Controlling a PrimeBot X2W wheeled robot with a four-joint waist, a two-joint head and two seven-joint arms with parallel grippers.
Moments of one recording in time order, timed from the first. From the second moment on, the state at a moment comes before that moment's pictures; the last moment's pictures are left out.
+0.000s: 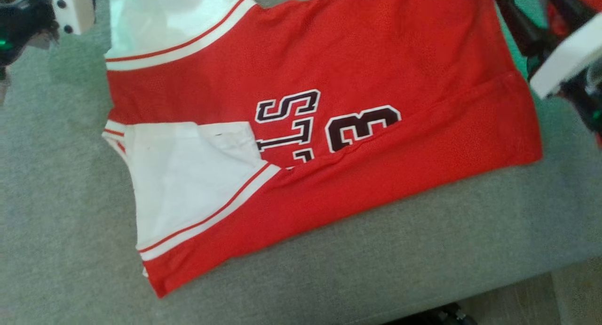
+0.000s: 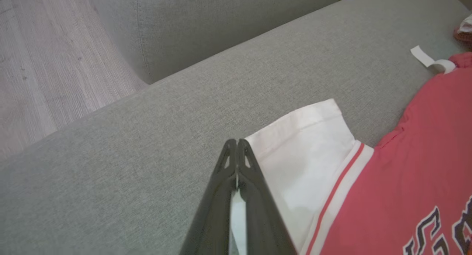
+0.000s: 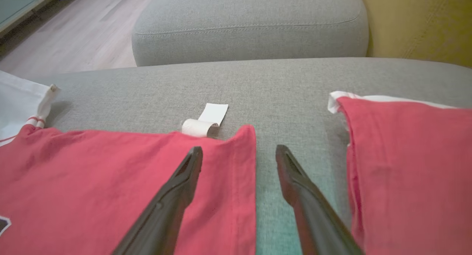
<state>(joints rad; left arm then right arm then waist) -1.14 0.58 -0.57 0.29 -0.87 -0.09 0.92 -0.86 -0.63 0.67 0.40 0.92 0.12 0.10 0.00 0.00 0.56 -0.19</state>
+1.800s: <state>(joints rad) -1.16 0.60 -0.64 0.20 -0.94 -0.12 0.65 -1.13 -0.70 1.00 0.61 1.17 0.12 -0.06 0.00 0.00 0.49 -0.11</state>
